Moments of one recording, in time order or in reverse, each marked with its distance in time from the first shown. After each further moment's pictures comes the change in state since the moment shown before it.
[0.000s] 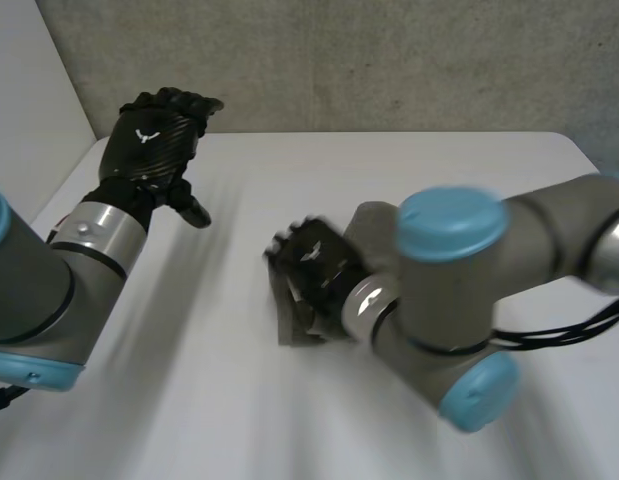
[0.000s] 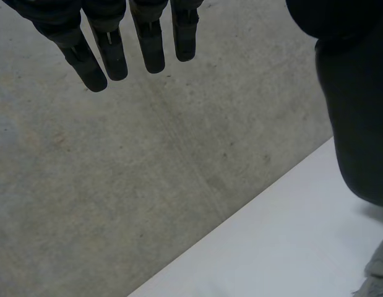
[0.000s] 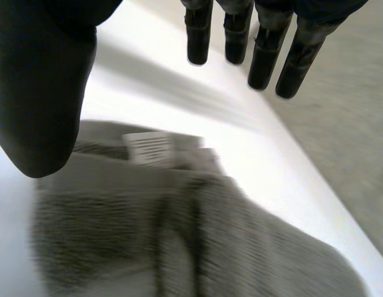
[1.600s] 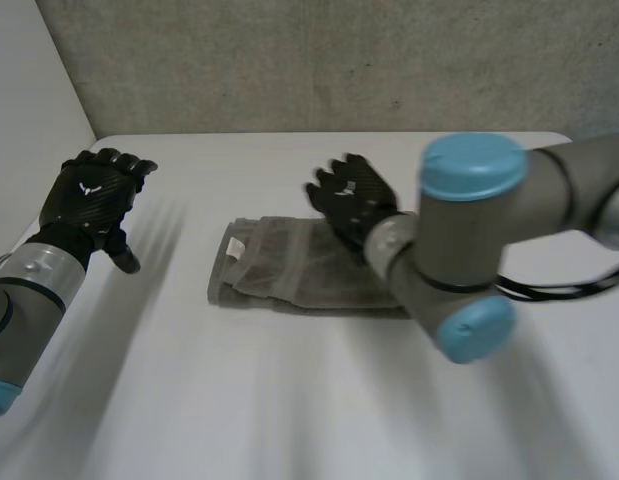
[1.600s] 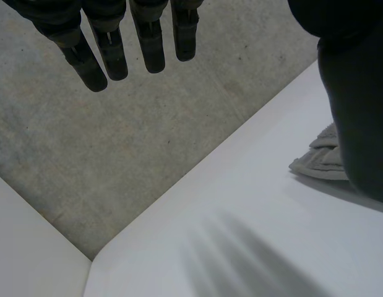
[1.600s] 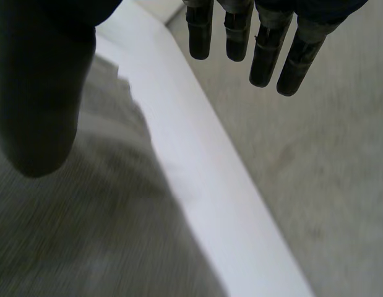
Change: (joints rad) left arm 0.266 0.020 -0.191 0.004 0.128 0.181; right arm -0.077 0.072 -0.176 0.005 0.112 -0.122; left_hand 0.000 0.000 0.000 0.000 -0.001; right_hand -0.041 -0.015 -0.017 -0.011 -0.001
